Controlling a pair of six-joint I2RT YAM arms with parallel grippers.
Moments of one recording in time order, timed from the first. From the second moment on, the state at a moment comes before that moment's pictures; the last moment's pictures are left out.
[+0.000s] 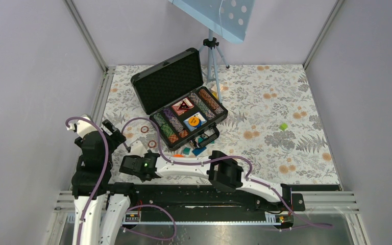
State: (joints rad) left arm -0.04 0.43 0.81 -0.80 -0.40 -0.45; right arm 1.42 2.54 2.27 -0.91 0.42 0.70
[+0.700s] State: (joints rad) left arm -0.04 0.43 0.81 -0.80 -0.40 -0.45; right arm 1.39 2.38 1.99 -0.83 0.54 0.69
